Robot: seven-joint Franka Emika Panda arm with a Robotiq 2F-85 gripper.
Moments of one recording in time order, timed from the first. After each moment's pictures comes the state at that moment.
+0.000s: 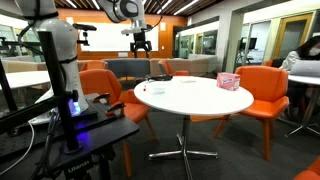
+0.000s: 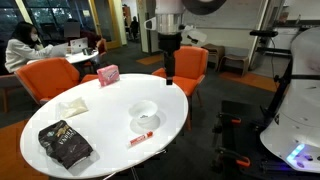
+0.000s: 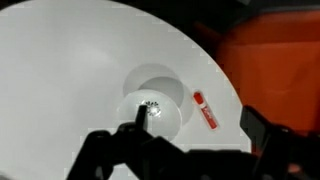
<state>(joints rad) 0.09 -0.30 -0.04 -2.56 -0.09 2.31 -0.29</state>
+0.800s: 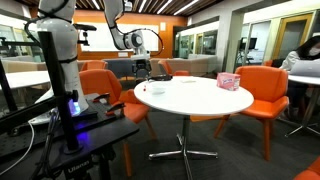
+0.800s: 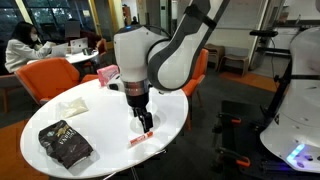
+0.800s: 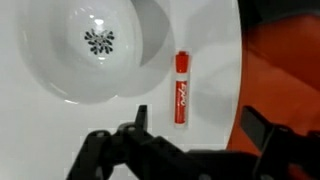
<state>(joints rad) 0.11 0.27 0.13 -2.35 -0.27 2.65 -0.46</state>
